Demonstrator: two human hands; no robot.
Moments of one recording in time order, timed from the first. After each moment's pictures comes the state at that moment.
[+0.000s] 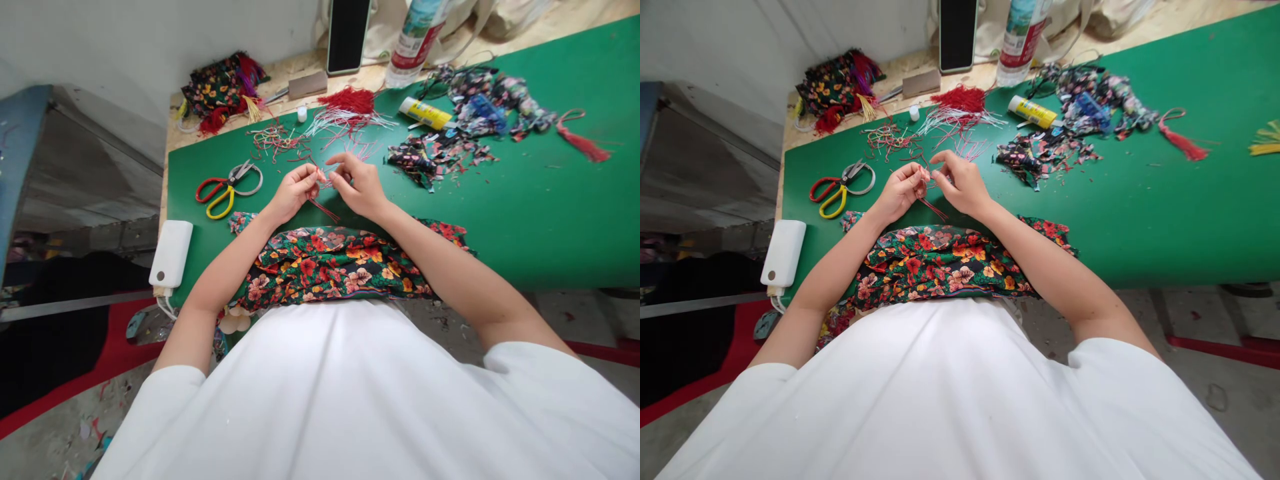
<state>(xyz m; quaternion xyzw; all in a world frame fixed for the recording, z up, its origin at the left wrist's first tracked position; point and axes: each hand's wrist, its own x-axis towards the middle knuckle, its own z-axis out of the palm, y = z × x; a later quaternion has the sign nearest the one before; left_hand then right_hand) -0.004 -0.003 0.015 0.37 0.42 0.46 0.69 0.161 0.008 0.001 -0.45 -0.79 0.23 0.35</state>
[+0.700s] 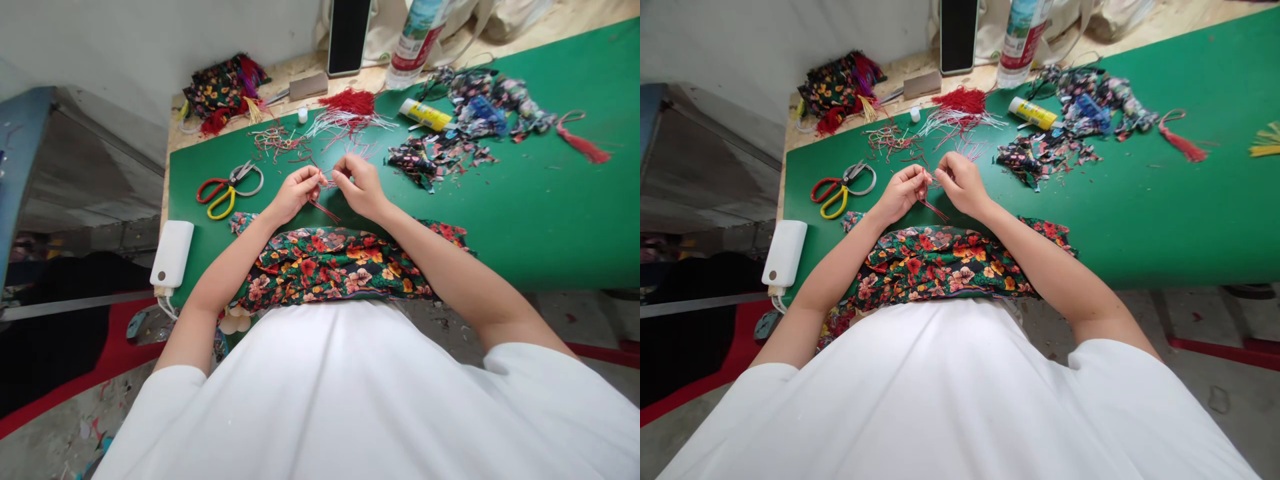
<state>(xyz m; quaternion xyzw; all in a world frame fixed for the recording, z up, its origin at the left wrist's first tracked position) -0.004 0.000 0.011 0.42 0.39 0.45 0.68 0.161 0.019 -0.009 -0.39 -0.76 0.25 0.45</state>
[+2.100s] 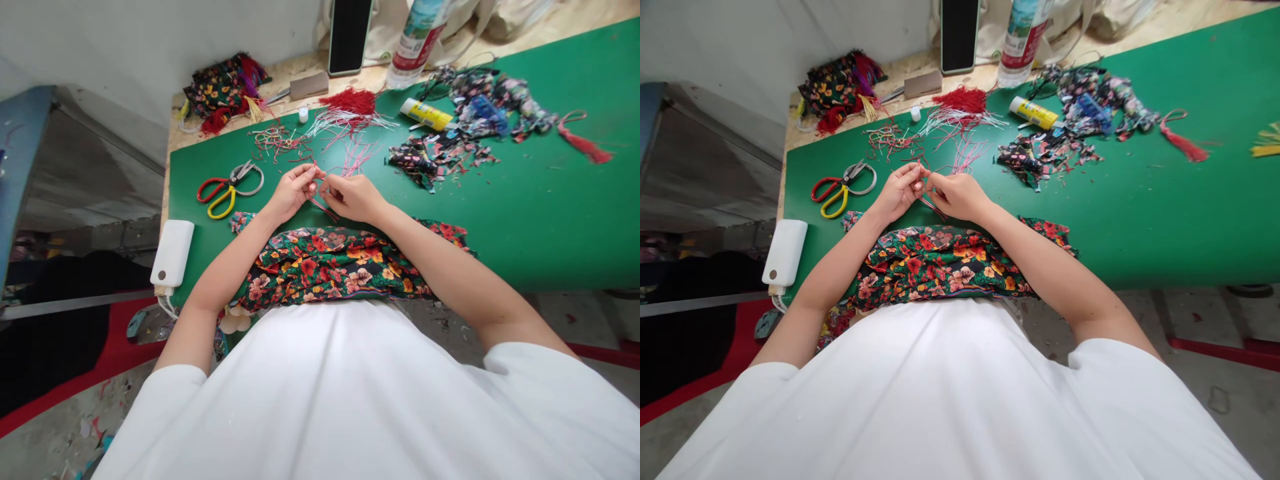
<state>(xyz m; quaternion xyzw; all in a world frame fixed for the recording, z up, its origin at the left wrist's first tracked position) -0.007 0.003 0.012 0.34 0.43 0.47 0.69 0.162 0.005 -0.001 -0.33 -0.88 0.15 0.30</state>
